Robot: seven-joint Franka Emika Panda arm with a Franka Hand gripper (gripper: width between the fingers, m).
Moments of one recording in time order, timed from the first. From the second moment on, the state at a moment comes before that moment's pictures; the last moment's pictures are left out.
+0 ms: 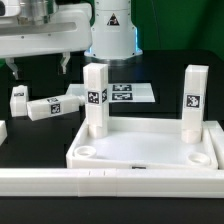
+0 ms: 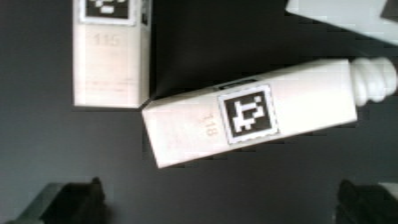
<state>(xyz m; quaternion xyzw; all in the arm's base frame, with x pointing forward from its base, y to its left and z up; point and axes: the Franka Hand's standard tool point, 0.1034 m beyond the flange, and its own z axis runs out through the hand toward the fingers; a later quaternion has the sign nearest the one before) 0.436 -0.161 0.083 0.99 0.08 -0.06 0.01</state>
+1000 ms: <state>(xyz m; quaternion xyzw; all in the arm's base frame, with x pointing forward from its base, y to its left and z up) 0.429 -0.161 0.070 0.92 -0.38 -0.07 -0.03</state>
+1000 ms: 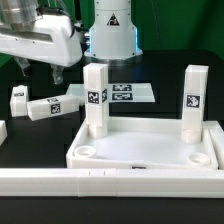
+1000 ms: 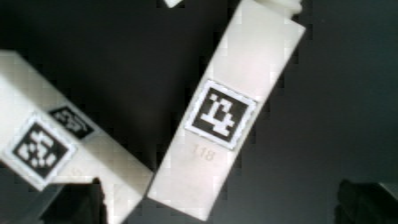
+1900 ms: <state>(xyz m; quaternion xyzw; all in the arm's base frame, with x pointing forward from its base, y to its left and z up) 0.433 -0.168 0.013 0.91 -0.42 -0.07 0.01</state>
